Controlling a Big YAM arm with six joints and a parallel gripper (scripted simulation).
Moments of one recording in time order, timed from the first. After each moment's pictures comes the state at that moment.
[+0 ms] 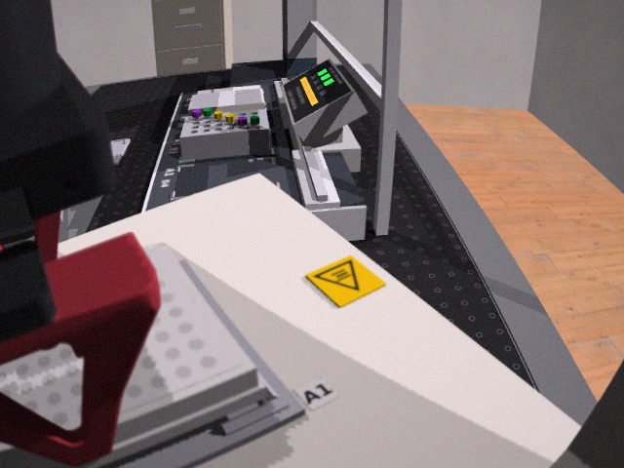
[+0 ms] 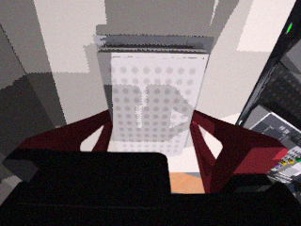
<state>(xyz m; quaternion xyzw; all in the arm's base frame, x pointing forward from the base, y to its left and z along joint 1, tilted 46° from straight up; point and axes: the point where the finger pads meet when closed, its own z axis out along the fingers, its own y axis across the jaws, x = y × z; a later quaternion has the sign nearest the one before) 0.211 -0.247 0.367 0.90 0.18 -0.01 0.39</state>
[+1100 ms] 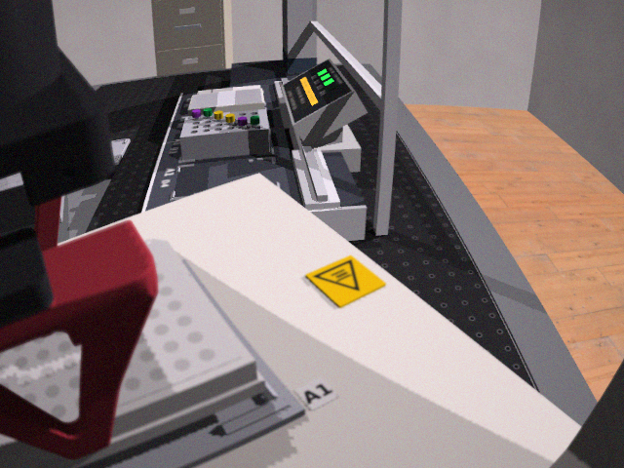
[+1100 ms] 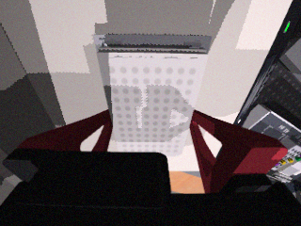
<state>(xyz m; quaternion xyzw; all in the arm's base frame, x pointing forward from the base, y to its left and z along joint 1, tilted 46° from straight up) 0.211 -0.245 0.367 0.90 0.18 -0.01 0.39</state>
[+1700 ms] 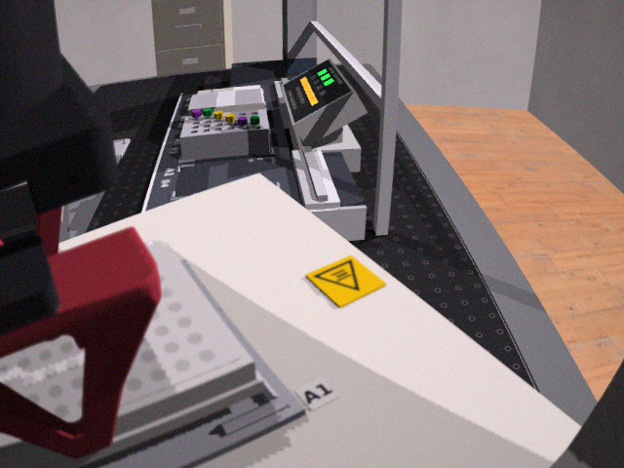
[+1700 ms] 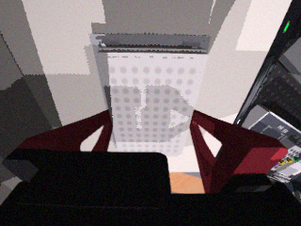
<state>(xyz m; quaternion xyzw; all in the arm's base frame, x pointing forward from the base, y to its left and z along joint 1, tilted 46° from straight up) 0.211 -0.245 0.364 0.91 0.18 -0.01 0.39</state>
